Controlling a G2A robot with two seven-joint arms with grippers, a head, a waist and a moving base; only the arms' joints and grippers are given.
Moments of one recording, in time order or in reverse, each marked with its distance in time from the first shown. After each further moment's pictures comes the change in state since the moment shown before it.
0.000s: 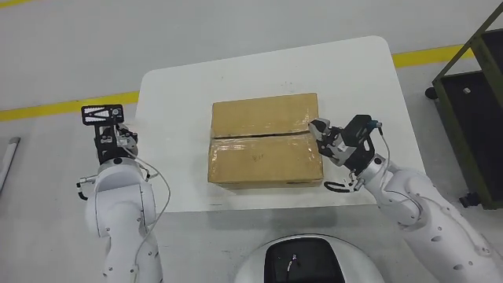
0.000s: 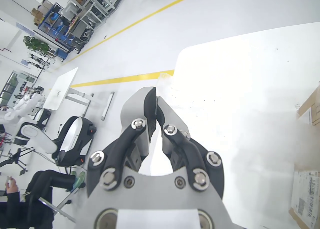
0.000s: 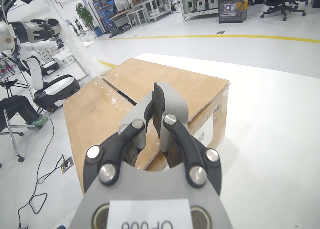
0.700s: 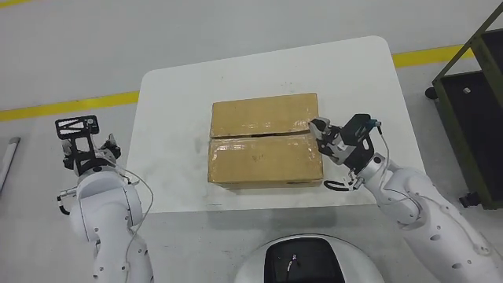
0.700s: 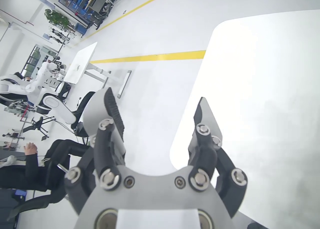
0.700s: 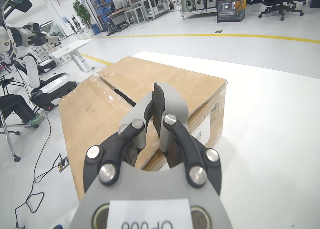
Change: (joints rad) left arm 0.004 0.010 -0.096 0.027 0.057 0.043 -0.054; right arm 0.003 -0.004 0.005 -0.001 -0.007 0.008 0.004
